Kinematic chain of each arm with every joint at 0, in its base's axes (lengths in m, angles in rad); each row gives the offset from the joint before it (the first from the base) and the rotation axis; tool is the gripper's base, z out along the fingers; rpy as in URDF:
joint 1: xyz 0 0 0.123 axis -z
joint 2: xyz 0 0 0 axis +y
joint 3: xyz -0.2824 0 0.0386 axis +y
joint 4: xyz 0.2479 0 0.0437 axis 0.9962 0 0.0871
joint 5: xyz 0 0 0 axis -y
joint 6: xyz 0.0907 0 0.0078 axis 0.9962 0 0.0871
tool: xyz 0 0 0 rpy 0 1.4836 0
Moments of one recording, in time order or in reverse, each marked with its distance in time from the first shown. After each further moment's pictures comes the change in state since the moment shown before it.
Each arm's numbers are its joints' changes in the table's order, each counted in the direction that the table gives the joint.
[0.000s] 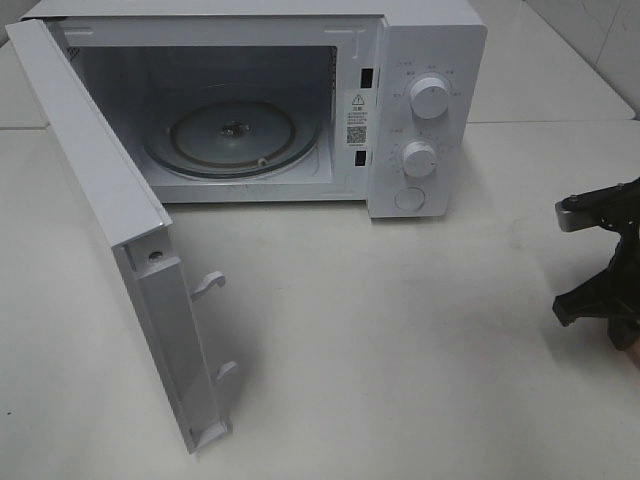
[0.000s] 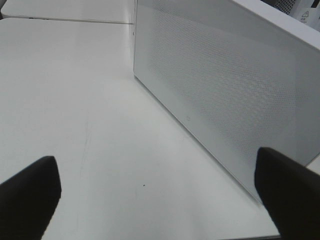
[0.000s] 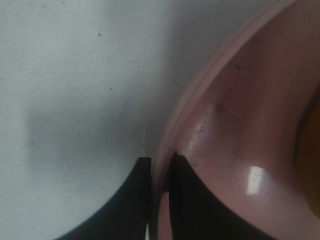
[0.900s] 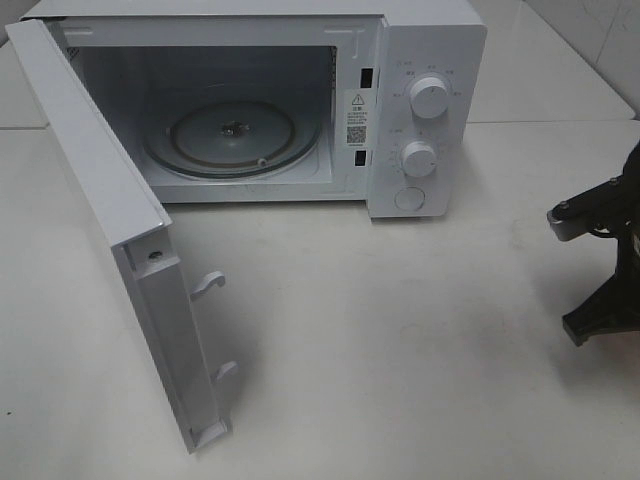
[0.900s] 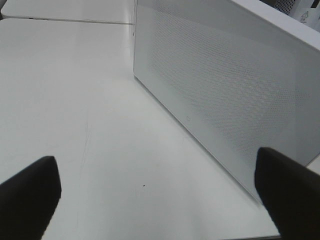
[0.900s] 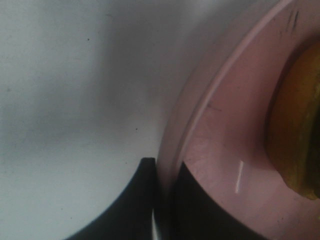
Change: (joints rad) left arm 0.000 0.000 0.000 0.000 0.000 0.000; right arm -0.210 -0.098 0.041 -0.284 -0.217 0.322
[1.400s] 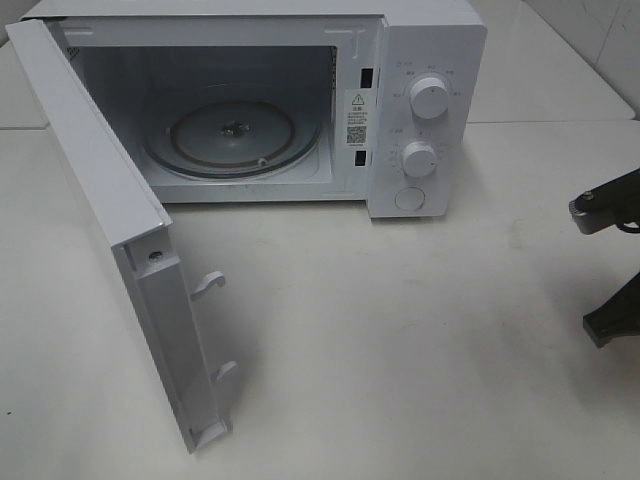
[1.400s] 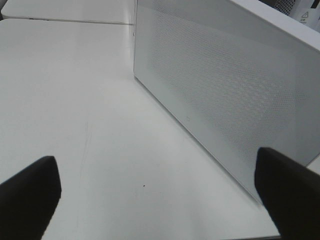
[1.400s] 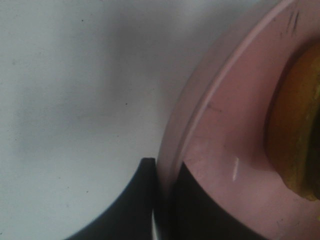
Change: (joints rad) left arm 0.000 0.000 0.000 0.000 0.001 0.000; right arm -0.033 -0.156 0.063 -0.006 -0.042 0.026
